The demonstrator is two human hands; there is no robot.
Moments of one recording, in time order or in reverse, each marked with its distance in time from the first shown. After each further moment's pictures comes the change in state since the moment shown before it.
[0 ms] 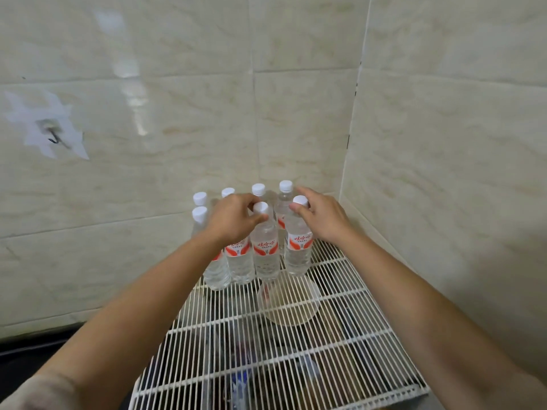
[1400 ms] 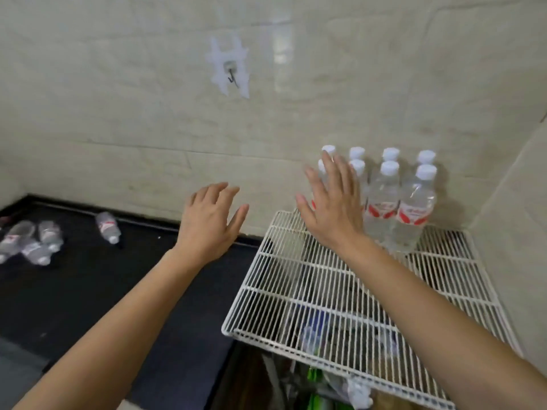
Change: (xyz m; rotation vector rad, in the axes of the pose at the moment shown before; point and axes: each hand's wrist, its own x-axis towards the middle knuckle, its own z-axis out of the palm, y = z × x) left_hand -0.237 -0.099 -0.095 0.635 0.320 -0.320; right_hand -0.068 -0.137 0.124 -0.043 0.218 -0.652
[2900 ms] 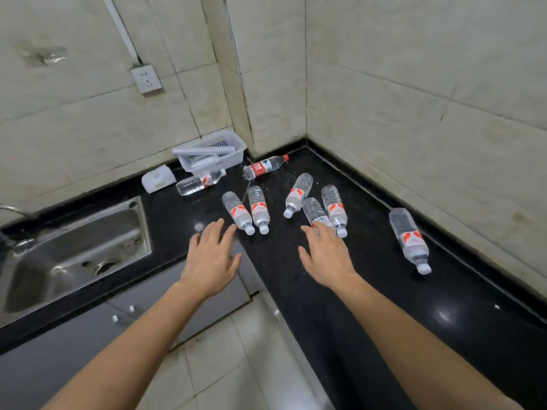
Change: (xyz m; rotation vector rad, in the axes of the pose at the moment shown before) left_hand -0.285 -0.860 -0.050 0.355 -0.385 -0.754; right_hand 0.116 -0.805 0.560 0.385 -0.793 -0.450
